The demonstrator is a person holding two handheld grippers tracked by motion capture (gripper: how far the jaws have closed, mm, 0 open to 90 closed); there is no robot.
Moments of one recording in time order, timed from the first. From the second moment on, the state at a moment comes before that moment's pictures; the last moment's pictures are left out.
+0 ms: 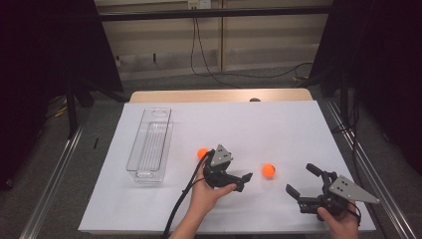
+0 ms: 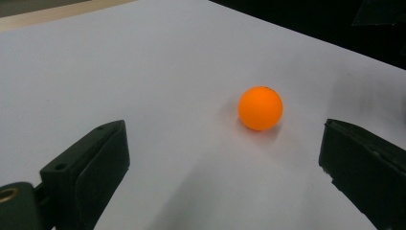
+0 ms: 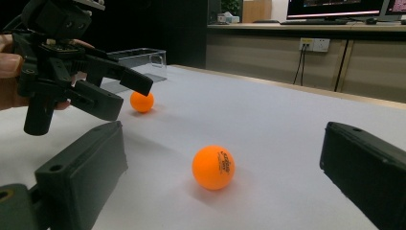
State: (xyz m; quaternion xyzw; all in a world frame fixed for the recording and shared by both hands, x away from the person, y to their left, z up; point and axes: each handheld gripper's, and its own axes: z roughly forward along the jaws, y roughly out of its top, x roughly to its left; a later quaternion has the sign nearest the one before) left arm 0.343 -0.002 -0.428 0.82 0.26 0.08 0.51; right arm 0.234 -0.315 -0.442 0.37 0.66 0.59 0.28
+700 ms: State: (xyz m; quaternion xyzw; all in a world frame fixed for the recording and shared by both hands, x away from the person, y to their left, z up) left arm 0.345 -0.009 -0.431 0.82 0.27 0.07 0.50; right arm 0.234 -0.315 -0.442 0.37 0.66 0.59 0.28
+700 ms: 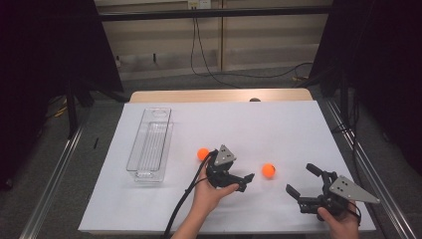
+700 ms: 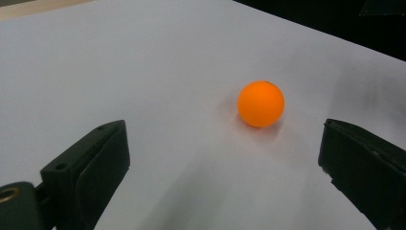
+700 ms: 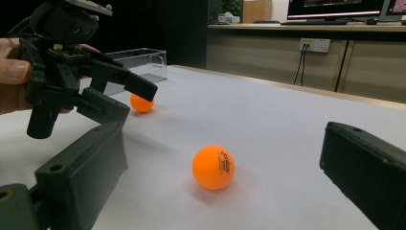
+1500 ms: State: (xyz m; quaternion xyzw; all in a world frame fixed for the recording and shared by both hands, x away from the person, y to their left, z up) left arm 0.350 -0.021 -0.434 0.83 0.27 0.07 0.48; right arm 0.235 -0.315 -0.442 0.37 0.66 0.59 0.28
